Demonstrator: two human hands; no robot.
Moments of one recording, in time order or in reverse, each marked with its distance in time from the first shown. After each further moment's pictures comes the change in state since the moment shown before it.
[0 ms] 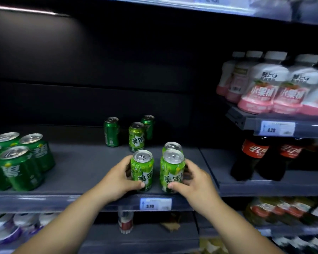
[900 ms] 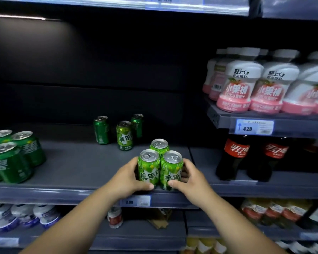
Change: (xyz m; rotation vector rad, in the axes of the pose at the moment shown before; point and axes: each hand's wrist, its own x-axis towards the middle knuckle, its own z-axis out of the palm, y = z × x) left_hand 0.014 0.026 0.076 0.185 0.004 -0.059; right_hand 0.015 0.049 -0.053 0.054 -0.173 0.060
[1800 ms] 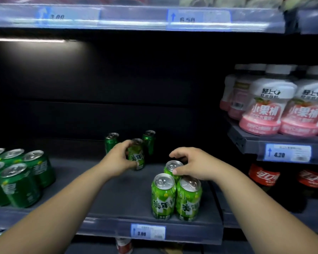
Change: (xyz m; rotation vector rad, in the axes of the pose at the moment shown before) left_hand 0.077 0.014 -0.109 0.205 0.201 0.047; right_hand 0.110 -0.095 -0.029 -0.428 -0.257 -0.131
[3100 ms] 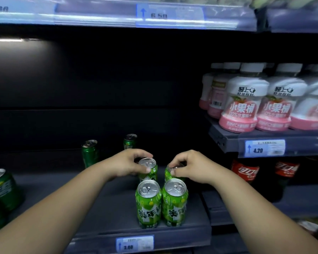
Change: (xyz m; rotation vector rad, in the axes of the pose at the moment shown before) left_hand 0.036 0.041 0.041 -0.169 -0.462 0.023; right_hand -0.015 0.031 -0.008 0.113 0.149 0.037
